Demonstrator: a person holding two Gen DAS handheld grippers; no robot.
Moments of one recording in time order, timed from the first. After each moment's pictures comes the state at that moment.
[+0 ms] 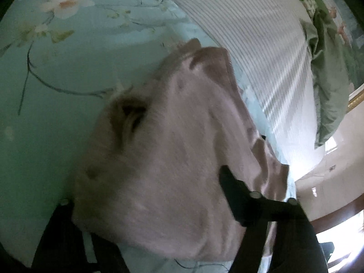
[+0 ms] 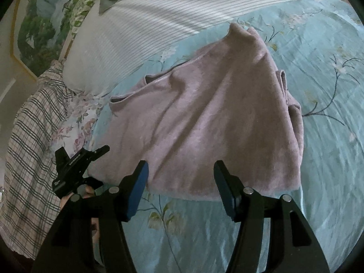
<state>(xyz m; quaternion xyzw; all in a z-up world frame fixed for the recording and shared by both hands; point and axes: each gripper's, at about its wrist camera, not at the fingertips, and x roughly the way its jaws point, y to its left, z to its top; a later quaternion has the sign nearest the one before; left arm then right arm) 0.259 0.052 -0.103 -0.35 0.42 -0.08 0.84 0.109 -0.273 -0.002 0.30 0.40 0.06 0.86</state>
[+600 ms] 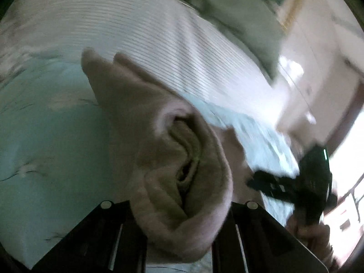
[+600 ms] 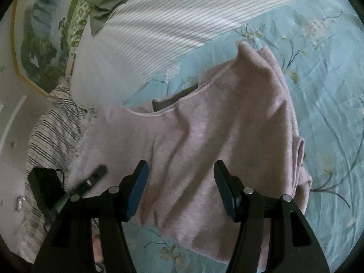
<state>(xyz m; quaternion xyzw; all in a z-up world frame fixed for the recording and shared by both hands) 0.240 -0.114 0.006 -0.12 0.35 -0.26 0.89 0.181 -0.327 0.010 0.36 0.41 0.12 0.83</state>
